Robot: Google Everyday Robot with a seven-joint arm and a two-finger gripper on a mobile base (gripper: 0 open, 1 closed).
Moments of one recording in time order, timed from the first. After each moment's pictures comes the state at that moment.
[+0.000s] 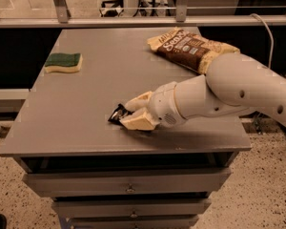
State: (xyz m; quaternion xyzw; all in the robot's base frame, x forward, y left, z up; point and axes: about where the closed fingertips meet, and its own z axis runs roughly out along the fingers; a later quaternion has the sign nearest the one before) arm 0.488 0.017 0.830 -0.55 0.69 0.26 0.39
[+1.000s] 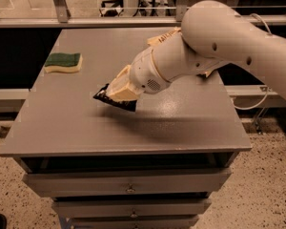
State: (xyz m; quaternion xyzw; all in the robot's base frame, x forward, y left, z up) arm 0.520 0.056 0.885 -0.64 0.64 0.24 0.37
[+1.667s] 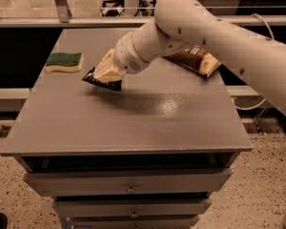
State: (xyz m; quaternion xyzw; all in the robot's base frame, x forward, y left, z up) arm 0.601 0.097 0.880 -0.67 0.60 0.23 0.38
